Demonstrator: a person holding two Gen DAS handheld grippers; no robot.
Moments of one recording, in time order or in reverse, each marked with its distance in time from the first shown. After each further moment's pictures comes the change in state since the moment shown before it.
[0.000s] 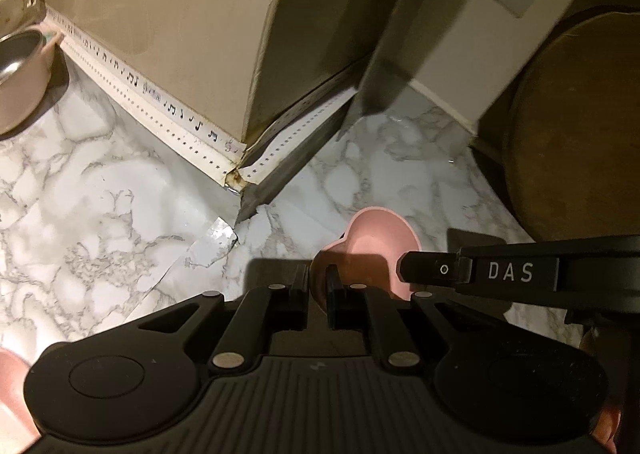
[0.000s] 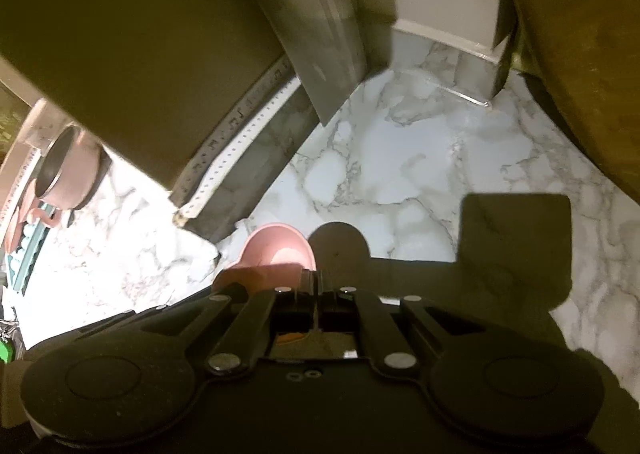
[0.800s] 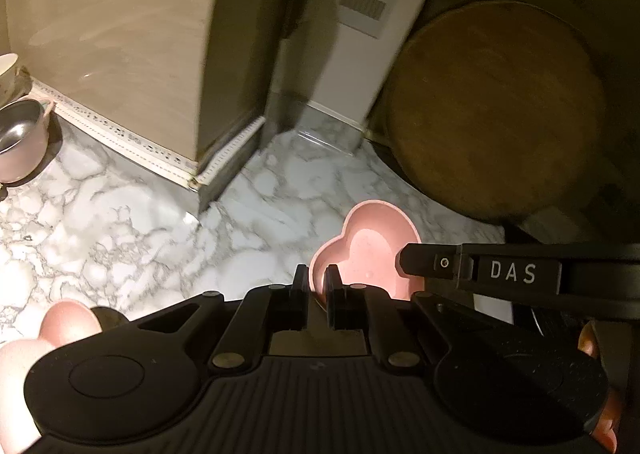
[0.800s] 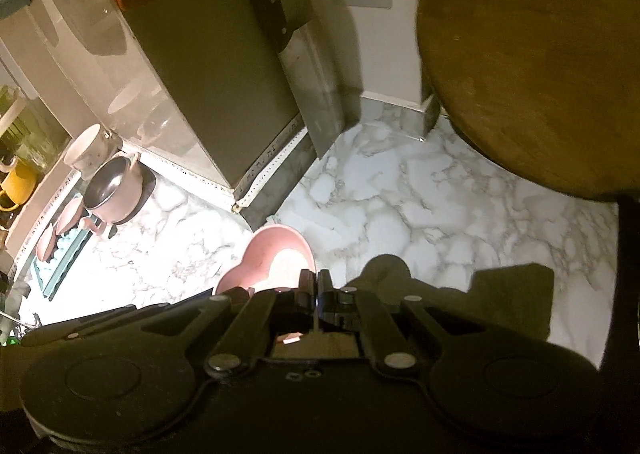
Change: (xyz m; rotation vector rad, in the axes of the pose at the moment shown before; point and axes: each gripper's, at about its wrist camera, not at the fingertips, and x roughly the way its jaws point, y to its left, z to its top) left arm -0.131 -0.037 -0.051 0.182 -0.069 -0.129; right arm -0.137 0.026 -0.083 0.036 -0.209 -0.068
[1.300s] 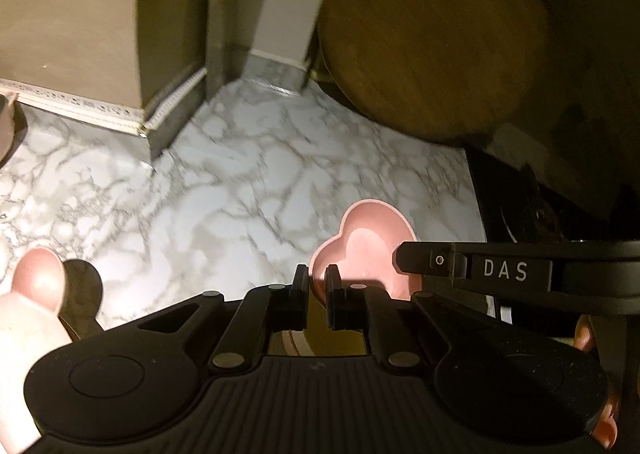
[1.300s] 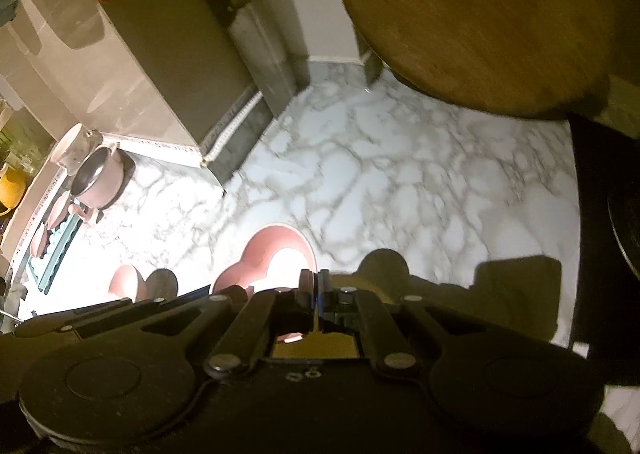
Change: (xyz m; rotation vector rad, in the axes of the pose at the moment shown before) left arm -0.003 -0.036 -0.059 0.146 0.107 -0.063; right arm -0.034 -0.033 -0.075 0.125 0.006 -0.043
